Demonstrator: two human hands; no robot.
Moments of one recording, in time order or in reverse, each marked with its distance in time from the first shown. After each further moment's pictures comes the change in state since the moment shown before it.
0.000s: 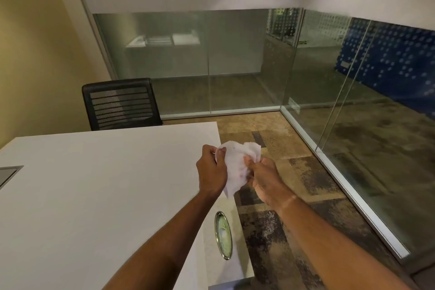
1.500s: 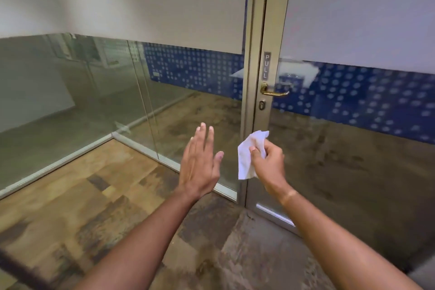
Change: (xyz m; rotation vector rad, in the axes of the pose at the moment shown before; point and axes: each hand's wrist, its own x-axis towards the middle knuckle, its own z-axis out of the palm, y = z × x) left_hand -0.240 0.247 0.369 0.181 -0.703 1.058; right_hand -0.180 -0.100 -0.504 -0.388 1.024 -0.548
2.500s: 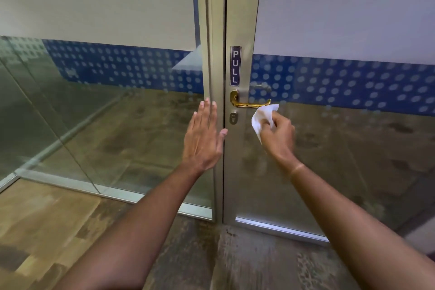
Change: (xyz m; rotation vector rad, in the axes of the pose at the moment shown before) left_hand 0.294 -0.051 0.204 -0.087 -0.117 0.304; right_hand 0.272 0.054 0.013 -0.417 0.453 0.089
